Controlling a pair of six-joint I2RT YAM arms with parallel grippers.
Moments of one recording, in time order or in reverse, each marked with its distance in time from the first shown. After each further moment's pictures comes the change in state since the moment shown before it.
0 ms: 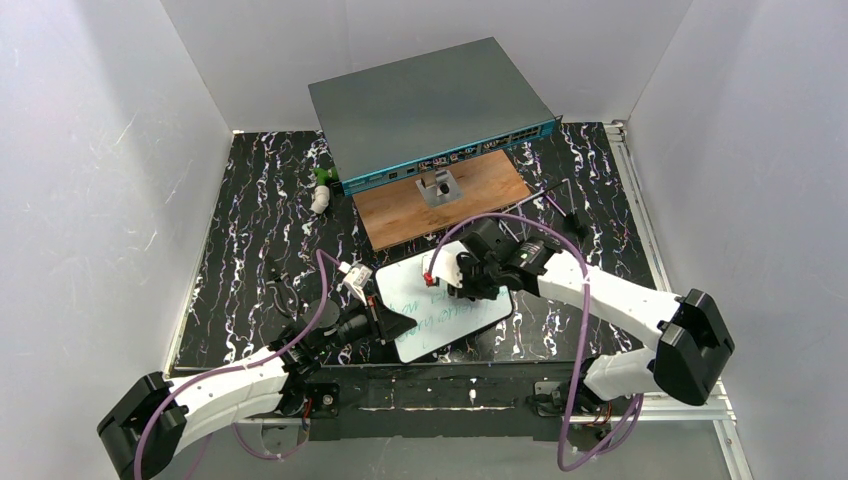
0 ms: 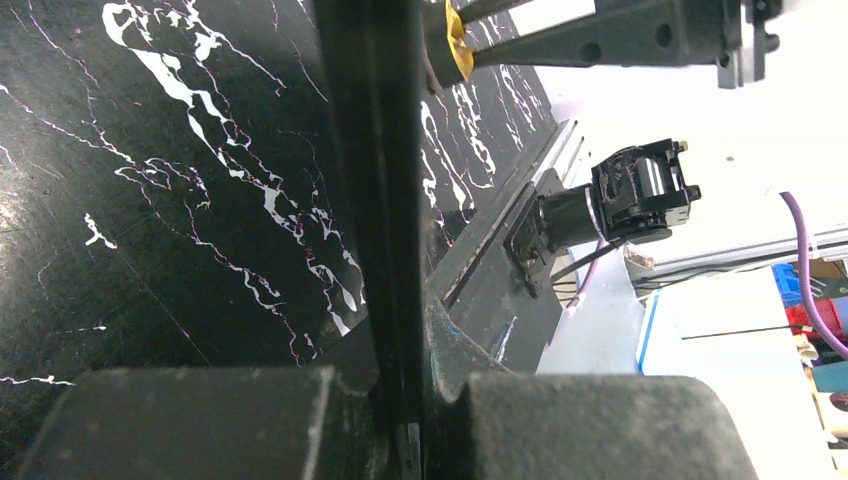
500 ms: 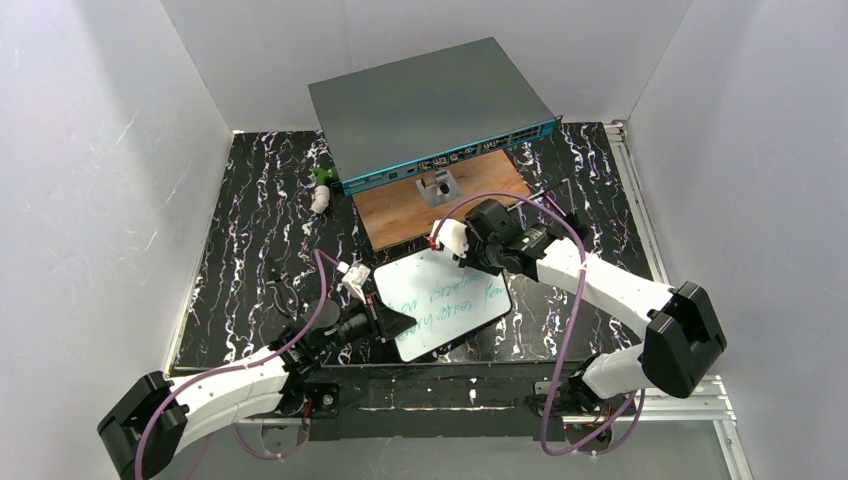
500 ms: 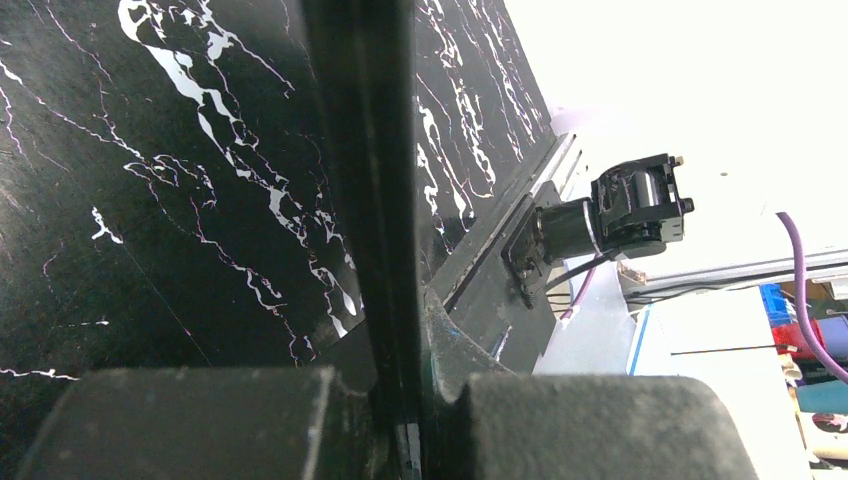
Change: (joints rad) left arm 0.001 0.006 0.000 0.000 -0.021 -0.038; right arm -0.101 0.064 0.050 0.097 0.237 0.099
